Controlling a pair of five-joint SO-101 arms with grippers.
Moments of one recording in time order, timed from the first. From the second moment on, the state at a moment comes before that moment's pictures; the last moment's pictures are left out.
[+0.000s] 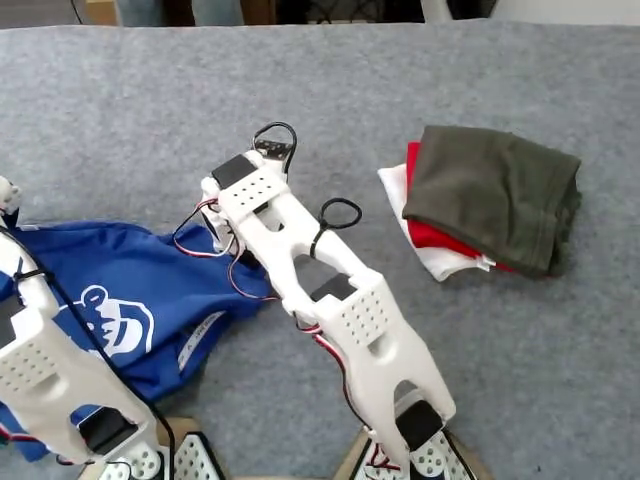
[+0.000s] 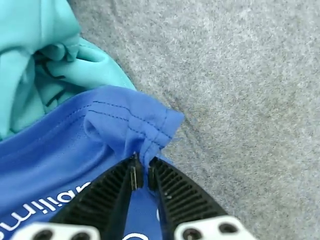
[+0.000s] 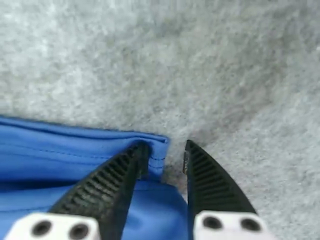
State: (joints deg) left arm -42.7 20.6 -16.7 75.3 21.7; right arm -37.9 51.0 -35.4 92.3 -54.0
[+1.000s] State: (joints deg) left arm -30.6 20.7 -30.9 82.7 21.7; right arm -25.1 40.7 -58.7 100.4 -25.7
